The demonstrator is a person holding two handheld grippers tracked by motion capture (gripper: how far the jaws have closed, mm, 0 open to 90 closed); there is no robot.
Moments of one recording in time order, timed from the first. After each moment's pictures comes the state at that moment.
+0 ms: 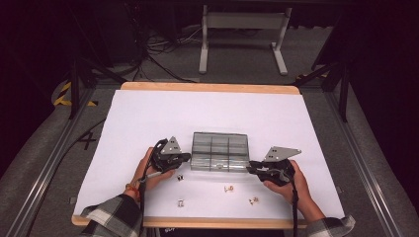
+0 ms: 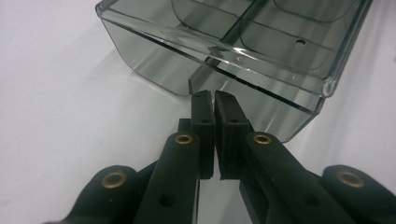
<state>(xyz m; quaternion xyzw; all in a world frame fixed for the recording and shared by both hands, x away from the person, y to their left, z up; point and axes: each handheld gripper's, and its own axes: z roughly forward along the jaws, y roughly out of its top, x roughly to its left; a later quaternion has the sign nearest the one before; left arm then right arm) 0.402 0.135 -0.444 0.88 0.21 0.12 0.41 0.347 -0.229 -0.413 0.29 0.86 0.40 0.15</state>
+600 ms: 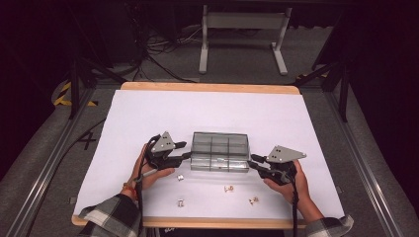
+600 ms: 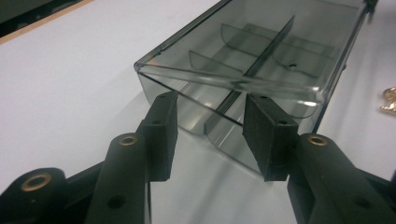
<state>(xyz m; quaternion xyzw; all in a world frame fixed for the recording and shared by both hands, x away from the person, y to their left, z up) 0.401 0.144 -0.428 0.84 0.22 0.15 0.47 0.343 -0.229 -0.408 0.28 0.83 0.43 0.22</state>
